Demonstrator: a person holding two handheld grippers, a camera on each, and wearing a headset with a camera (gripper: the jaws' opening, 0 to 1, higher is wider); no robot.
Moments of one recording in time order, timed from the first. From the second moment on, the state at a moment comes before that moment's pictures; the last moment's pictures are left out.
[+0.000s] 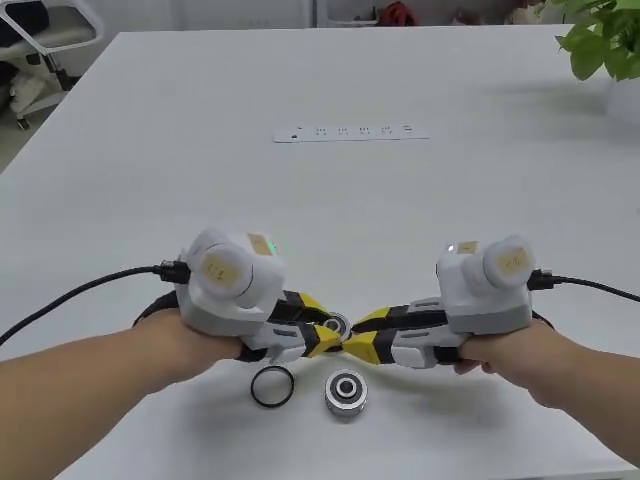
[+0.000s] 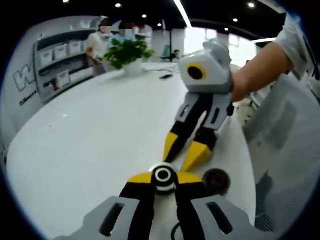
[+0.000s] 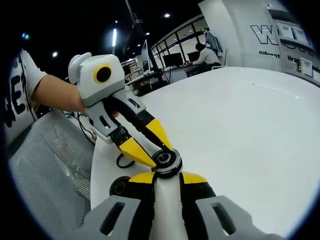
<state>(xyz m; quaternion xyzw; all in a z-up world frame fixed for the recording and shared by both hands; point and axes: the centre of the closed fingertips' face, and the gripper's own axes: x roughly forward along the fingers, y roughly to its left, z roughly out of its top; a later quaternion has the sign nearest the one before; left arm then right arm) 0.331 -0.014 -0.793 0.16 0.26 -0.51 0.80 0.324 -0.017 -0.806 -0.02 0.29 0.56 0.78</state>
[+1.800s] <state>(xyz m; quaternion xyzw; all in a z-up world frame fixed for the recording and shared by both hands) 0.328 -0.013 -0.794 0.19 0.26 -0.49 0.81 0.329 -0.027 -0.800 0.02 0.32 0.53 0.78</state>
